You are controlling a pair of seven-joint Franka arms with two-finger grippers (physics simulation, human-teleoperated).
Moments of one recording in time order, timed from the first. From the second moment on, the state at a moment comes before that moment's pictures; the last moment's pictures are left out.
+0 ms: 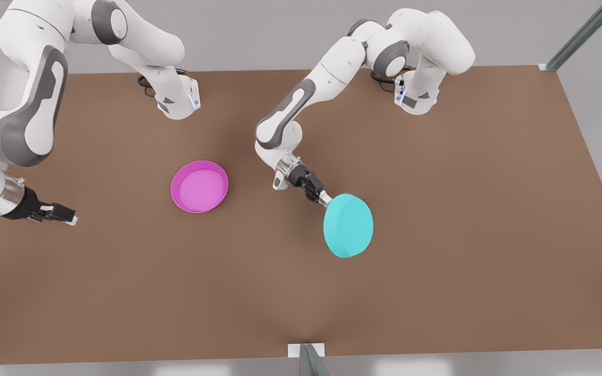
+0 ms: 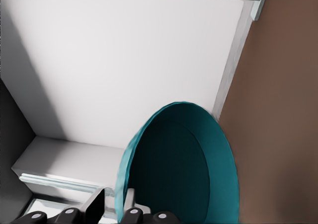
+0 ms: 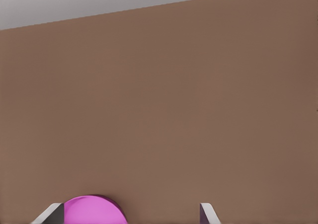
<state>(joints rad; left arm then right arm) -1.20 1.01 0.16 -1.36 1.35 1.39 -0.90 -0.13 0.34 -0.02 -1.25 0.06 1.60 -0.02</state>
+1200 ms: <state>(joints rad) -0.16 0.32 -0.10 -1.16 0.12 1.30 -0.18 -0.06 0.25 0.00 -1.33 -0.06 1.63 -0.16</state>
